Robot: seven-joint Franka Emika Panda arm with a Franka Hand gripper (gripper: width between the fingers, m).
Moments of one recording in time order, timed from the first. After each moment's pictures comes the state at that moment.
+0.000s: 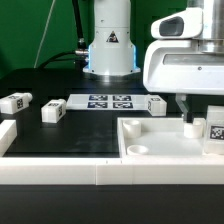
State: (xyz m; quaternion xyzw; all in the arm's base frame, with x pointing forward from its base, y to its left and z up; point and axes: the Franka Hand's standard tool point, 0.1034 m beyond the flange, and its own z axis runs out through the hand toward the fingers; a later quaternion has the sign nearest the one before) arm 0.623 0.114 0.069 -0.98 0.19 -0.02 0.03
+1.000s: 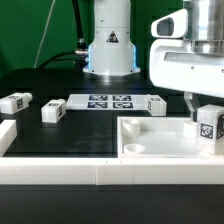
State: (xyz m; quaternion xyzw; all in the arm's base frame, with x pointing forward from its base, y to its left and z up) arm 0.622 0.109 0.068 -0.89 0.45 -0.01 0.04
